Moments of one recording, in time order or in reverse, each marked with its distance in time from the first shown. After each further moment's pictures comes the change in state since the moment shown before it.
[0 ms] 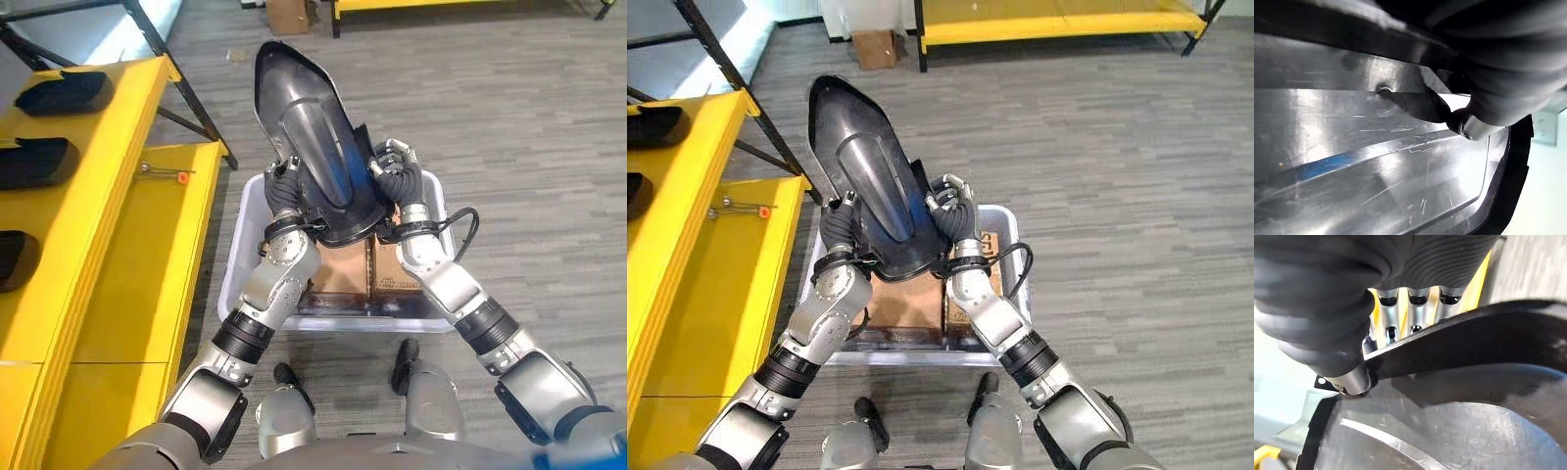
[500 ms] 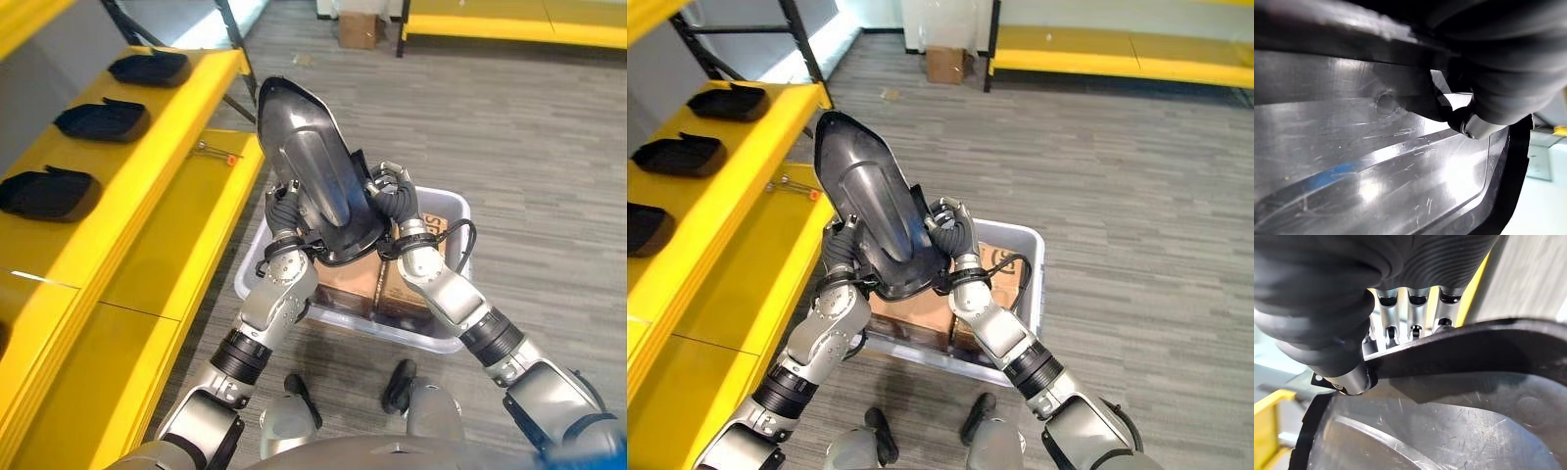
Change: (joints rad) left arm 0.055 0.014 0.000 0.006 0.043 0.032 -0.069; right arm 0.053 -0.025 0.025 -0.033 0.060 0.043 0.010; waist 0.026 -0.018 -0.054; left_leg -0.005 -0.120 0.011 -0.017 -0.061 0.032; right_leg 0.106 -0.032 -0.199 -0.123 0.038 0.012
